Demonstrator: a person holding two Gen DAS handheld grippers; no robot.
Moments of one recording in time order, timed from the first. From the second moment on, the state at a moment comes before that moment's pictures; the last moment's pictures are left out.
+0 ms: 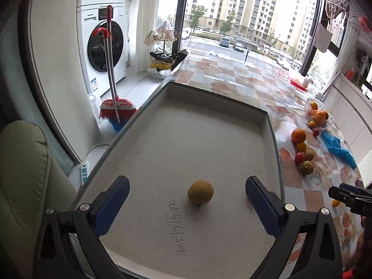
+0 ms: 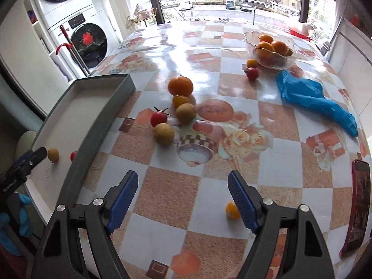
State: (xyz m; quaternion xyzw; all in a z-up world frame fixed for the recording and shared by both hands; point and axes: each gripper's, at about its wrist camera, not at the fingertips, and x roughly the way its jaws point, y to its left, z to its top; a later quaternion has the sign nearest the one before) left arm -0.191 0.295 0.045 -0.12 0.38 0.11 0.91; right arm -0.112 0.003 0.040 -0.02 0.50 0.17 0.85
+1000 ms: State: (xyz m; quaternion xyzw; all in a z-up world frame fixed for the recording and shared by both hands) left arm -0.153 0.147 0.052 -0.03 0.43 0.00 0.90; right arm -0.131 -0.030 0.003 -0.07 0.48 0.13 0.86
